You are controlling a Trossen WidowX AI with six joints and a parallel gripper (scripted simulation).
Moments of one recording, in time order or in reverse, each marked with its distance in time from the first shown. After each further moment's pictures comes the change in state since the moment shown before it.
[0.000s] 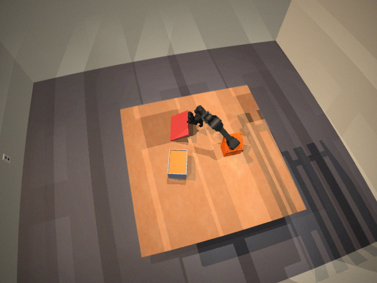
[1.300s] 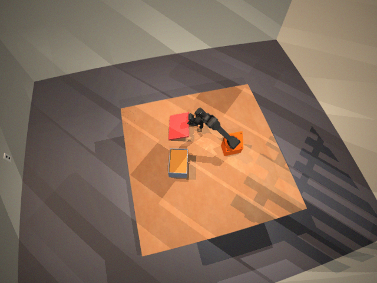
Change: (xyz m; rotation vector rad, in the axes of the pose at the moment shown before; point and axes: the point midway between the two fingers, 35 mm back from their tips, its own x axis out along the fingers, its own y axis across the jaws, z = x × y) arm 0.021 -0.029 -0.002 0.007 0.003 -0.009
